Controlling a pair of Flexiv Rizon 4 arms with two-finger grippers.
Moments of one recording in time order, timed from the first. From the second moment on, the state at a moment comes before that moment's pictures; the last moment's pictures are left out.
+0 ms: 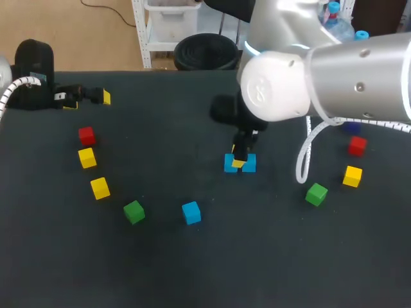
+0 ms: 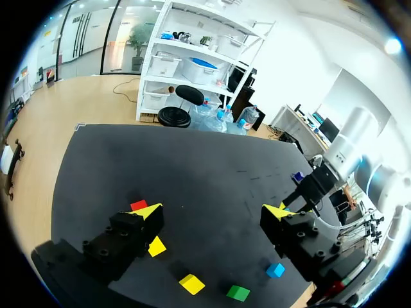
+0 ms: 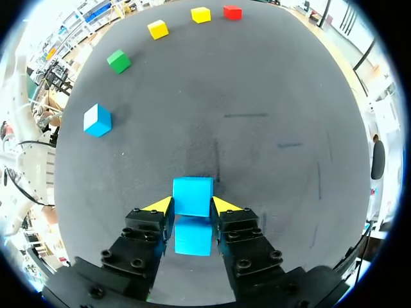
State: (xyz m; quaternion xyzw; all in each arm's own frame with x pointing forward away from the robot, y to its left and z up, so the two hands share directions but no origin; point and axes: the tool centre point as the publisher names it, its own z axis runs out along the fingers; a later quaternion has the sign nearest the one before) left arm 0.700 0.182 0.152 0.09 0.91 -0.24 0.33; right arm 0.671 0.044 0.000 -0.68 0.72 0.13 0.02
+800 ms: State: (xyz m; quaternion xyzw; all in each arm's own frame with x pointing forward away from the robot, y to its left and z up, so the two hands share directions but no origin) left arm 0.700 0.182 0.152 0.09 0.91 -0.24 0.33; right arm 0.674 0.045 -0.003 -0.68 0.72 0.13 0.02
